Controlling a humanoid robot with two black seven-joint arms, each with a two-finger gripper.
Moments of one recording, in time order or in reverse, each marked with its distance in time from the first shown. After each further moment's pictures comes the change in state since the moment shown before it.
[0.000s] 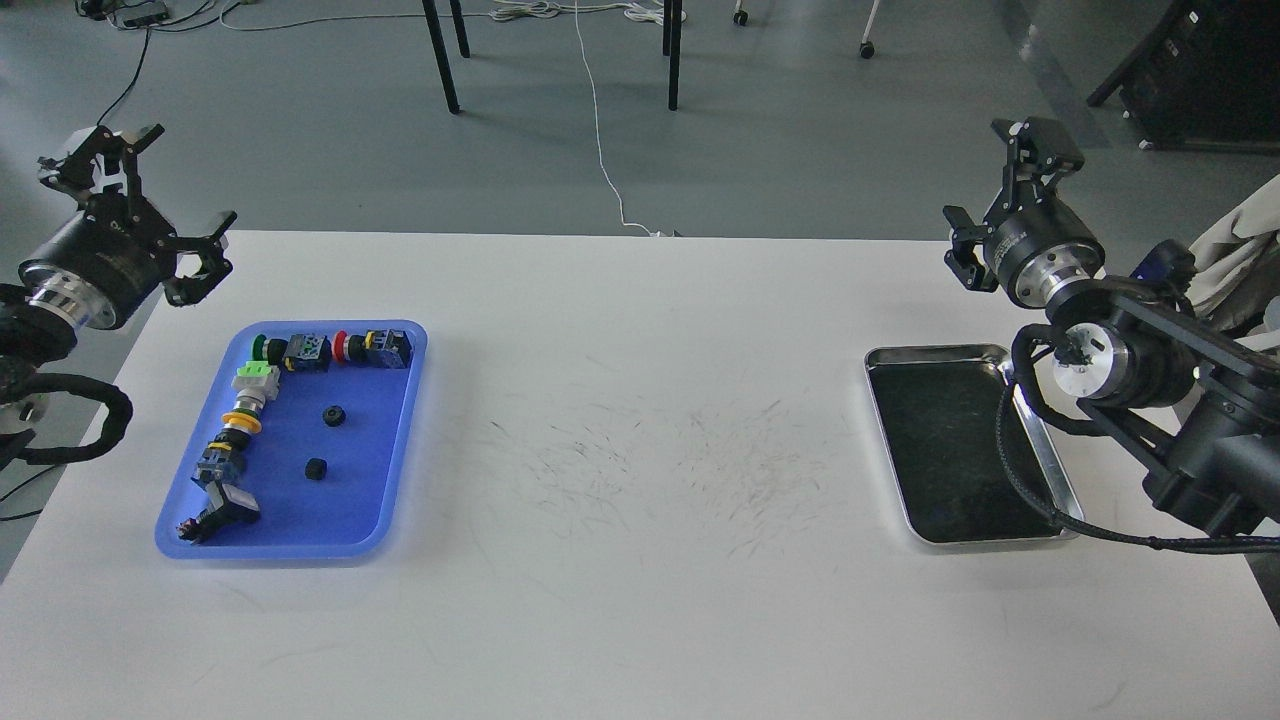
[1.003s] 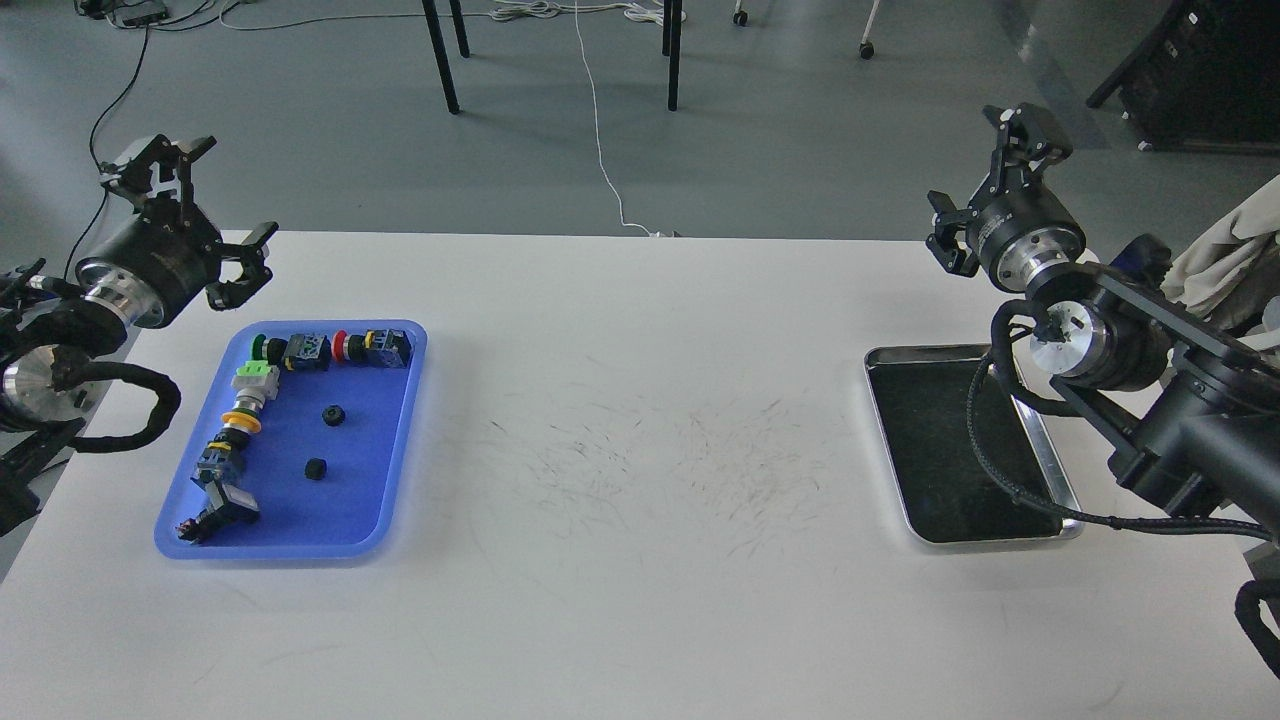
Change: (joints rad) left arm -0.023 -0.042 0.012 0.004 0.029 0.063 0.046; right arm 0.022 0.046 0.028 -0.071 0.002 0.009 0.008
